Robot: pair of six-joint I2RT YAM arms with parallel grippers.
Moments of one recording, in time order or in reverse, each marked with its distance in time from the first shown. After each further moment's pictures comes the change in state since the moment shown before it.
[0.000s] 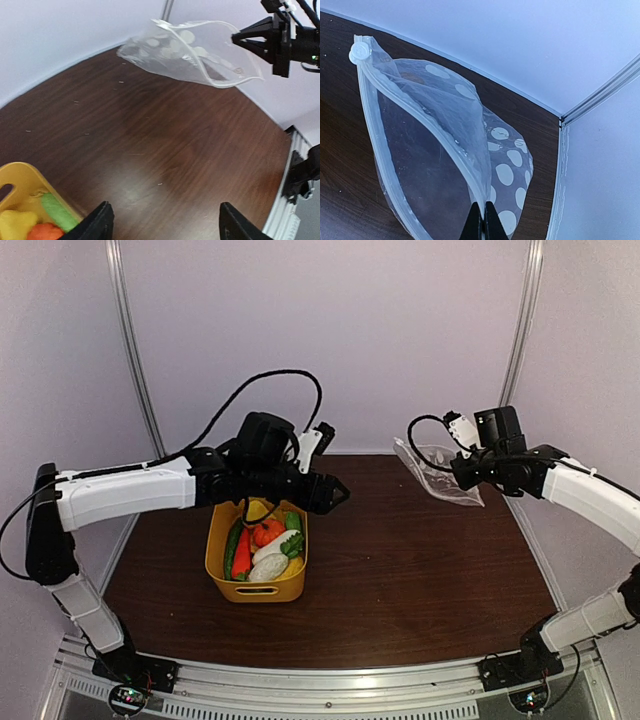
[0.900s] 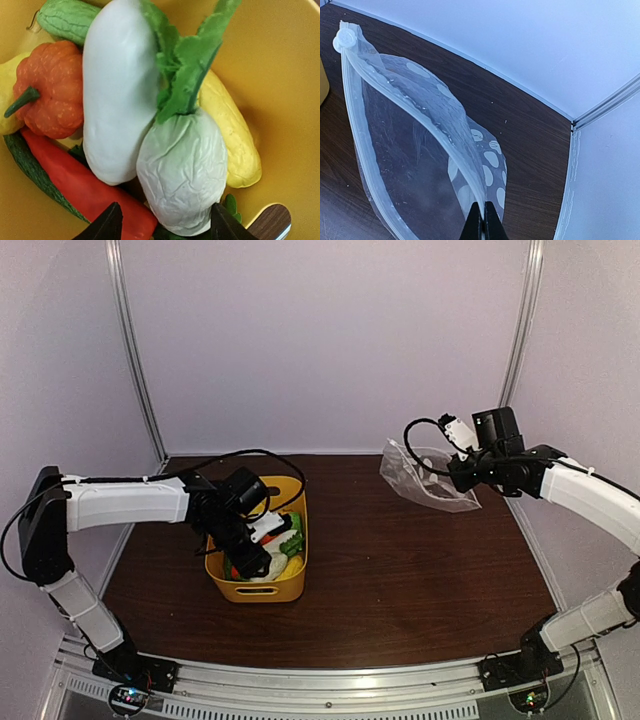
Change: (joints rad) left arm 0.150 -0.068 -0.249 -0.562 -0.077 0.407; right arm 0.000 0.010 0.000 -0.003 -0.061 -0.019
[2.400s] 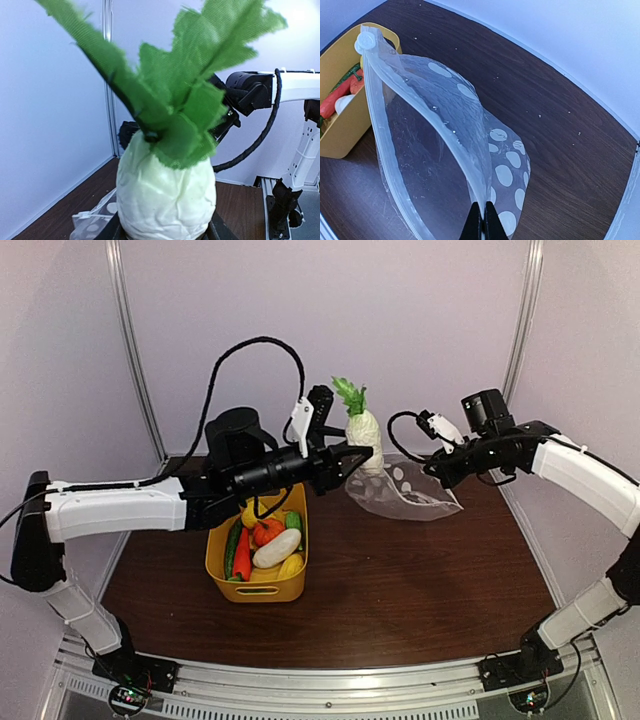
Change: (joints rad) left arm -0.181 -0.092 0.087 1.147 0.196 -0.137; right arm 0.000 0.104 0.185 -0.210 -0.358 0.013
